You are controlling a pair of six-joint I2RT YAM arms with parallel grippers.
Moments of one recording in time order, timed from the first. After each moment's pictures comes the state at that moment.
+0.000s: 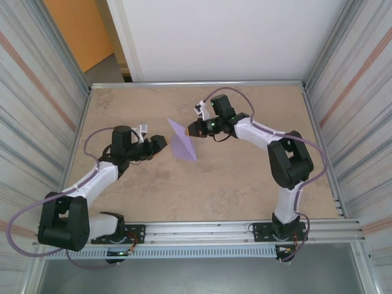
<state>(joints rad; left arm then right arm) -0.23 1.23 0.62 0.03 0.66 -0.79 0.54 1.88 1.35 -0.18 -0.78 0.52</state>
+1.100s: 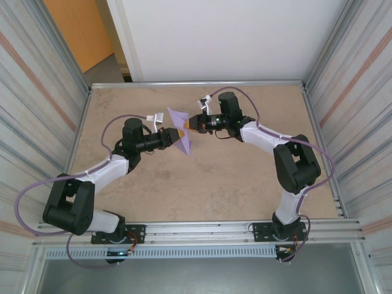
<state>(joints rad) -0.35 1.38 0.69 0.42 0.79 -0.90 0.51 1.82 1.25 0.12 -0.92 0.84</state>
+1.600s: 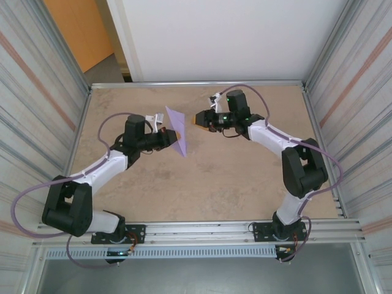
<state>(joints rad) -0.36 1.36 0.81 0.01 0.61 -0.69 0.43 1.73 1.24 -0.06 -0.78 0.74</state>
